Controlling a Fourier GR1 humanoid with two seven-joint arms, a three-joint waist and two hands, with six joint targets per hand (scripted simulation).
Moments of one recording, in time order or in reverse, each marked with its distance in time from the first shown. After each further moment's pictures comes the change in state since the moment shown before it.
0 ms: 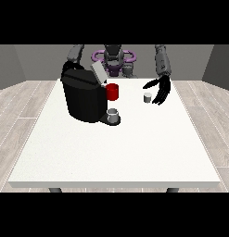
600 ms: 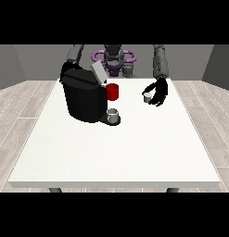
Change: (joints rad) left arm -0.054 -0.016 -0.040 0.108 -0.160 0.154 -0.064; right arm -0.022 -0.006 -0.006 0.028 -0.013 0.007 0.004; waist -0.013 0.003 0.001
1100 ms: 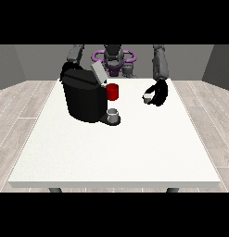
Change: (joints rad) left arm -0.050 0.013 -0.003 0.088 -0.089 0.082 -0.035; right arm -0.012 0.015 0.013 -0.006 -0.013 -0.014 0.001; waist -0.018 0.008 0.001
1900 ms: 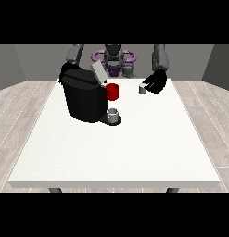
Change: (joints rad) left arm -0.140 0.000 -0.014 -0.053 -0.014 -0.152 -0.042; right arm -0.002 -0.014 -0.039 0.114 -0.028 0.016 -0.034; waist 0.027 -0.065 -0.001
